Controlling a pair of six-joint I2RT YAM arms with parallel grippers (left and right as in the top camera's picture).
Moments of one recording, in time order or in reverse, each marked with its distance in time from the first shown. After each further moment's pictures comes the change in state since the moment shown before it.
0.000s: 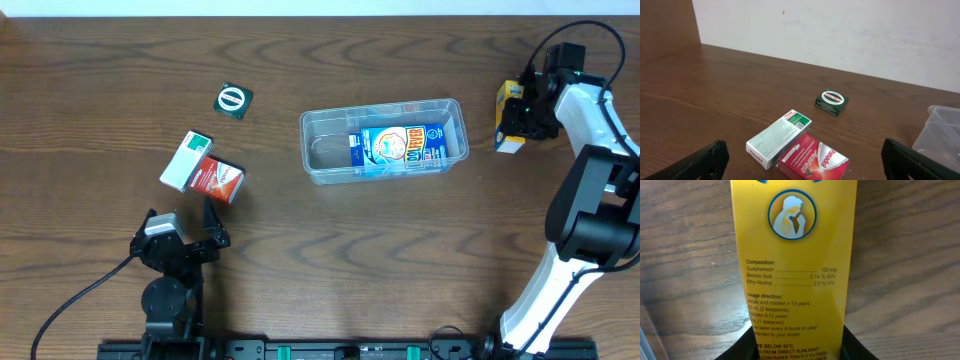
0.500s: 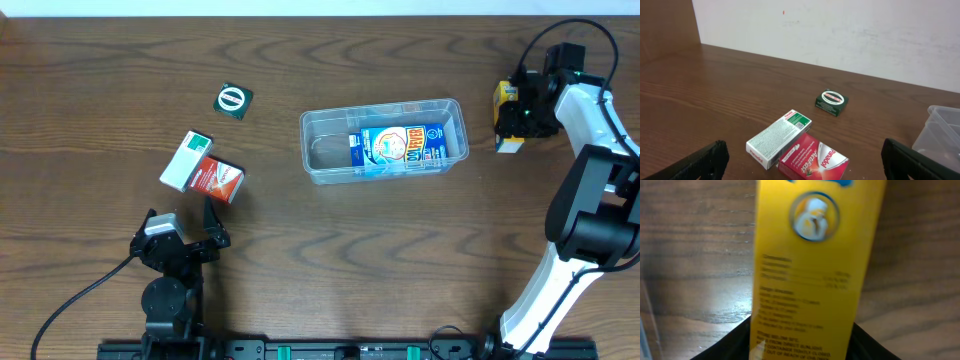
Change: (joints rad) left arm 0.000 0.000 0.000 0.000 0.000 0.000; right arm 0.000 0.000 -0.001 0.001 -0.040 -0.161
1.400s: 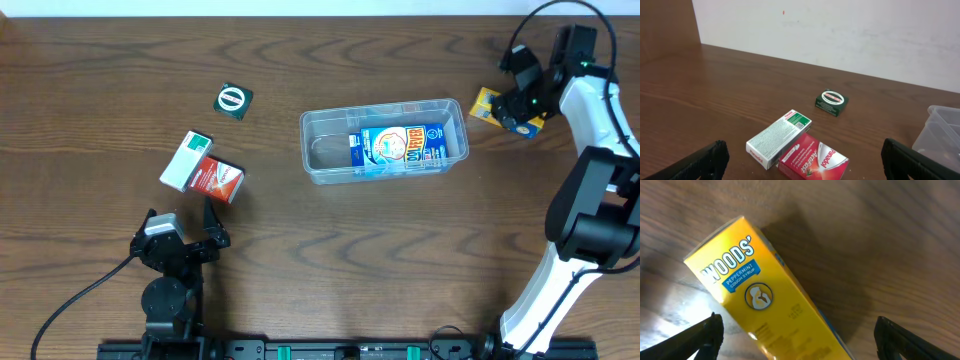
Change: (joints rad) left arm 0.000 0.000 0.000 0.000 0.000 0.000; right arm 0.000 0.000 0.058 0.107 -0.043 -0.486
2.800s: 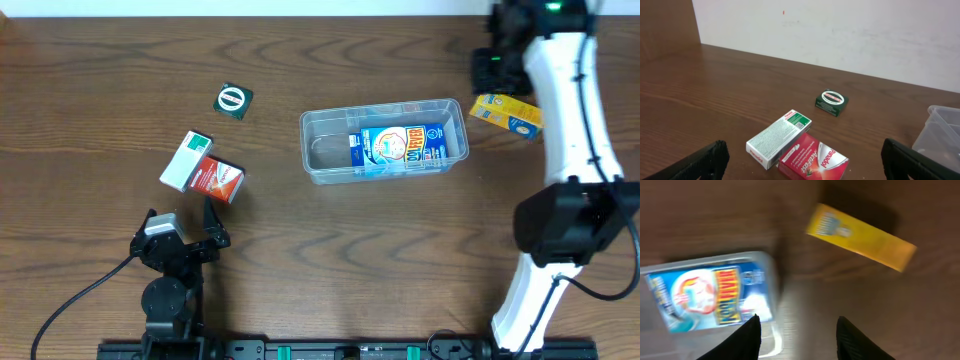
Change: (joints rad) left arm 0.000 0.000 0.000 0.000 0.000 0.000; right arm 0.226 -0.036 0.526 -0.738 0.210 0.811
